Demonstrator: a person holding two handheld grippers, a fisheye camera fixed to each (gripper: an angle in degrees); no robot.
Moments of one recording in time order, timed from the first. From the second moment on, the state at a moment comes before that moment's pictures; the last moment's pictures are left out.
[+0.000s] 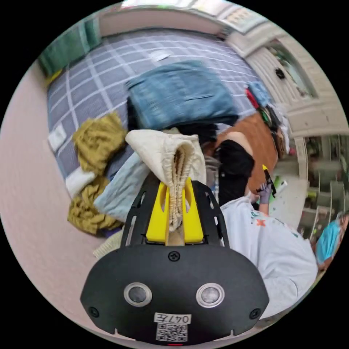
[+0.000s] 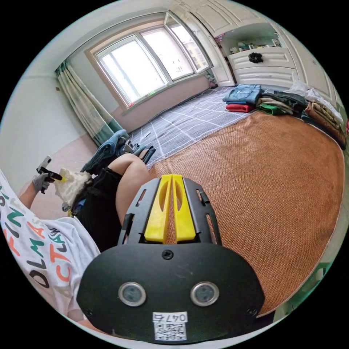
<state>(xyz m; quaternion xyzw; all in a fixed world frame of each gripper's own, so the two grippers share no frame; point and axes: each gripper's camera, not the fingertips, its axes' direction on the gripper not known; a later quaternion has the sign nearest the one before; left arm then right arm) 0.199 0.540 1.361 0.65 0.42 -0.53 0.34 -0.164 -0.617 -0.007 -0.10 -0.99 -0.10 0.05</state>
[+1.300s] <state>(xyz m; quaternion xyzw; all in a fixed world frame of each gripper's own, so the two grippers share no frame) 0.077 0.610 0.554 0.92 -0.20 -0.14 0.31 -0.165 -0.636 -0.008 -0.11 -0.96 -0.15 0.22</state>
